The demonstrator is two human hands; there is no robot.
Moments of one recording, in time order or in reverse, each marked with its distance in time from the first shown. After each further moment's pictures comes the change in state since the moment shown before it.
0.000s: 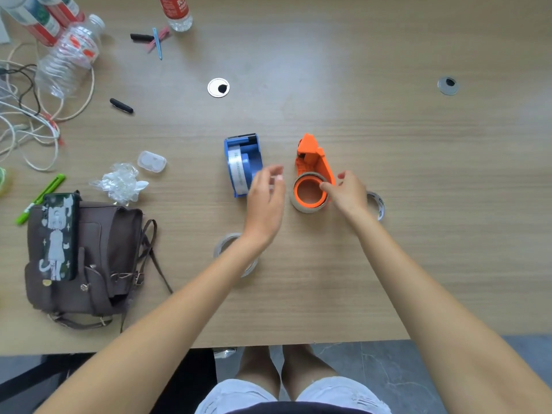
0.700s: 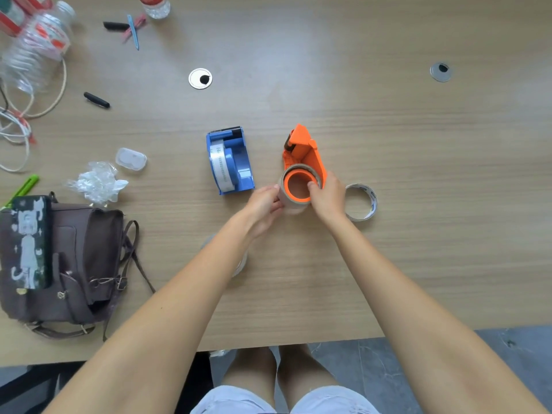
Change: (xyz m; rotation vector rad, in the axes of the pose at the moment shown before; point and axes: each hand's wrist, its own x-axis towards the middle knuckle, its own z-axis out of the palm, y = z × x) left_hand 0.027 -0.026 0.035 -0.534 -0.308 -0.772; right_hand -0.007 0.011 0.025 0.074 0.077 -0.099
